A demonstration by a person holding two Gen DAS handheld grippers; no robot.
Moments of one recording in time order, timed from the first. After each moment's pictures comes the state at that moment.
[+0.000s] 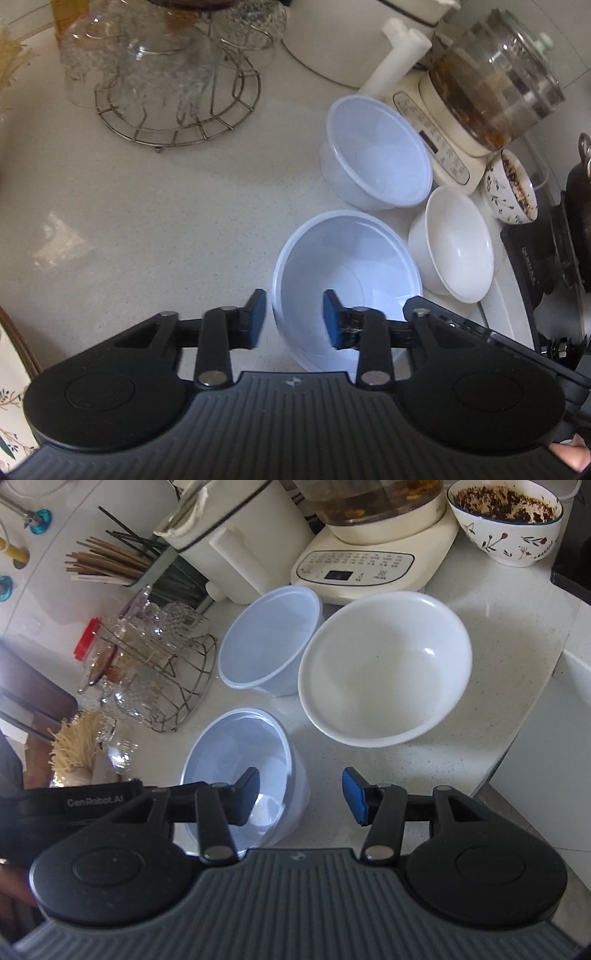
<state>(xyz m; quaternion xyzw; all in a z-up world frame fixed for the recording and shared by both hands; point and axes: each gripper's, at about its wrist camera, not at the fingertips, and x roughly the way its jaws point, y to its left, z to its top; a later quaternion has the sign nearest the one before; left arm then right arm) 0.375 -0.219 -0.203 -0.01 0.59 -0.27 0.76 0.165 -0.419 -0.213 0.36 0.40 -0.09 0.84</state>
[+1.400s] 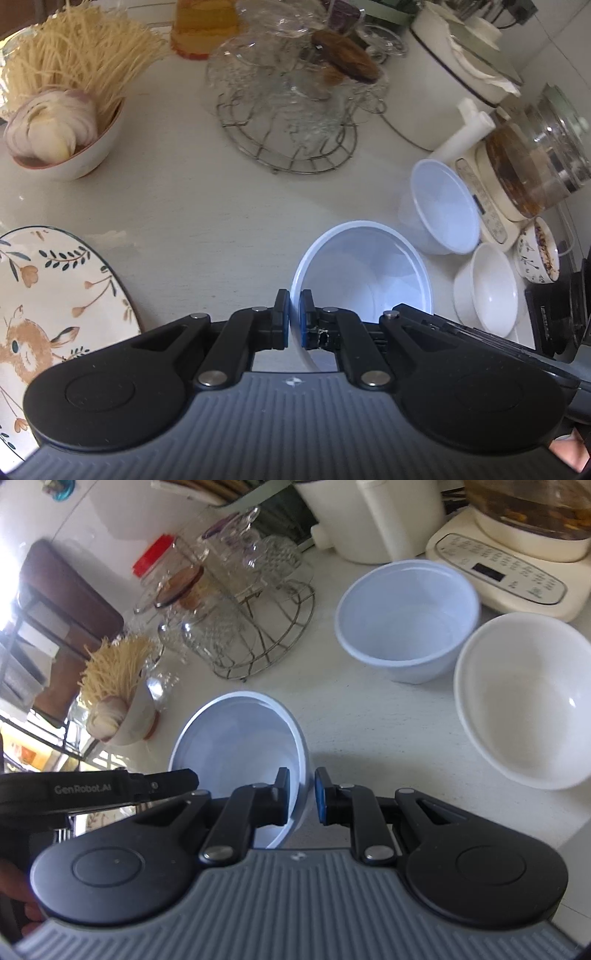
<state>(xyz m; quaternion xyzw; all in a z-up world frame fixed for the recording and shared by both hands) 0.371 -0.139 -0.176 -0.06 0.56 -0.18 0.80 0.227 -0.362 -0.203 0.27 0.45 0.03 0.85</state>
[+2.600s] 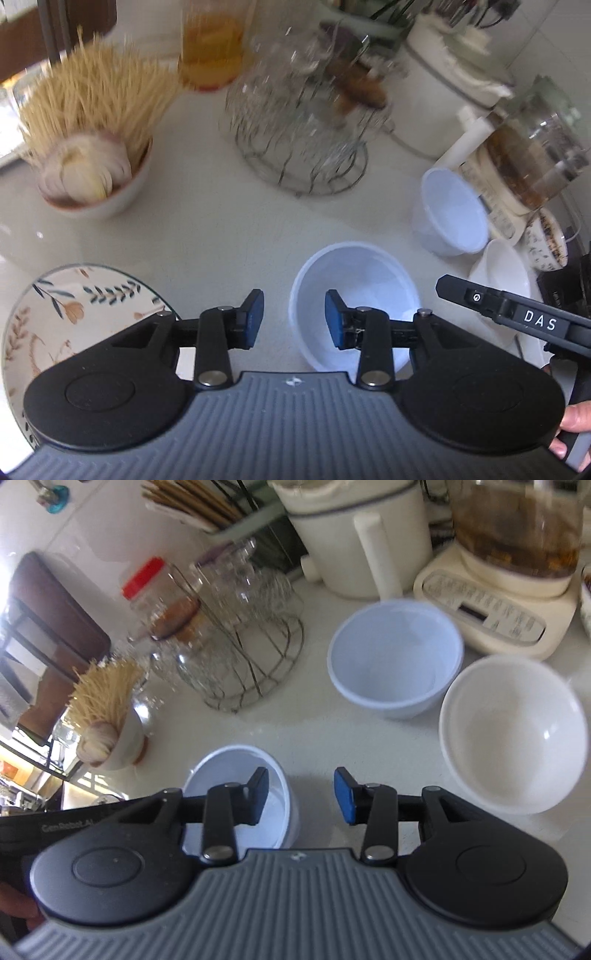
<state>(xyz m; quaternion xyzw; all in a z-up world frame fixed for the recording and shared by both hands) 0.365 -0.121 -0.149 -0.02 0.53 -0.19 0.83 0.223 -0.362 -0.176 0.25 0.42 -0.02 0.87</state>
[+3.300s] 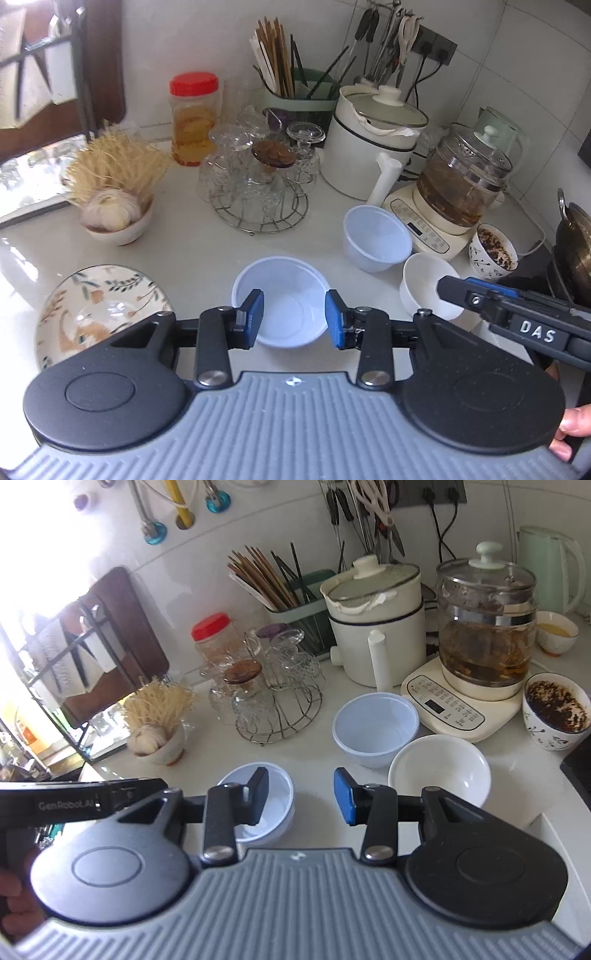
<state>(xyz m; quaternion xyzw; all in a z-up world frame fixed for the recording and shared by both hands) 0.232 -0.142 -0.064 -0.01 0.41 -0.18 0.89 0.115 -0.362 -0.096 0.16 0.32 0.01 0.94</state>
